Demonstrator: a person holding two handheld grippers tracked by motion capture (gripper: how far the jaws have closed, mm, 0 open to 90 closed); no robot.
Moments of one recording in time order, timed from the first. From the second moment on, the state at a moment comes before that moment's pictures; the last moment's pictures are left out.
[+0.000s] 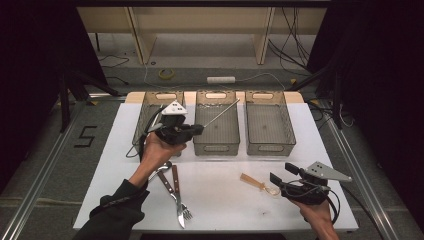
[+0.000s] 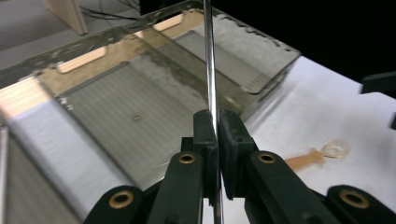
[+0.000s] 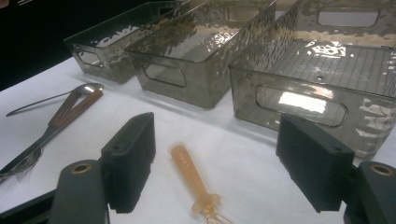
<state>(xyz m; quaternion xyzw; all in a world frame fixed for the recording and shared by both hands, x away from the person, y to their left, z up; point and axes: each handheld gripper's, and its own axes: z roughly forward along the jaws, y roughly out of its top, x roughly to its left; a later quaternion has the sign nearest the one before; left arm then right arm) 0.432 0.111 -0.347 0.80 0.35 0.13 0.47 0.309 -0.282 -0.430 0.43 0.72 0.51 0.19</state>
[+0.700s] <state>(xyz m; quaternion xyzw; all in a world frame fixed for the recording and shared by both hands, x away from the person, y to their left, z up) 0.461 0.194 -0.372 0.73 0.46 0.17 0.47 0.310 -0.281 -0.430 0.43 0.72 0.51 0.19</state>
